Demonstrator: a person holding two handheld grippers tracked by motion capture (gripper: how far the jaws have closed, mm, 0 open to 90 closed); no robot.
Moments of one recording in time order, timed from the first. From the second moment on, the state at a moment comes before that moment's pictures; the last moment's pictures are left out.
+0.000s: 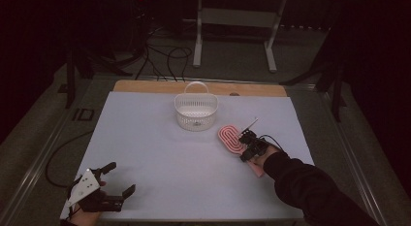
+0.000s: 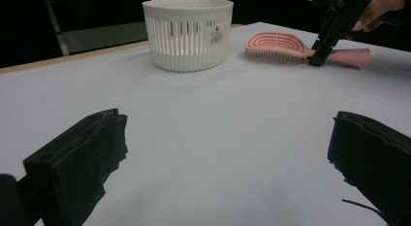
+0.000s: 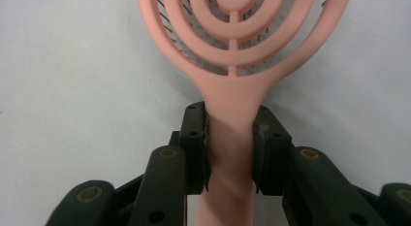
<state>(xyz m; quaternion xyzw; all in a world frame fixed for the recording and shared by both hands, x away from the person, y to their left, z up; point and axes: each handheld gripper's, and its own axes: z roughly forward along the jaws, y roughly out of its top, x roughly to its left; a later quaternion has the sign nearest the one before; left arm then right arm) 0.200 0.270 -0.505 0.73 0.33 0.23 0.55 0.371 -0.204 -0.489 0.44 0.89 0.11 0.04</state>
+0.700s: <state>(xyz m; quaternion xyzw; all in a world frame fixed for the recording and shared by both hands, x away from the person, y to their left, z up) 0.200 0.270 -0.506 0.73 0.33 0.23 0.55 0.366 -0.233 -0.482 0.47 0.83 0.29 0.00</state>
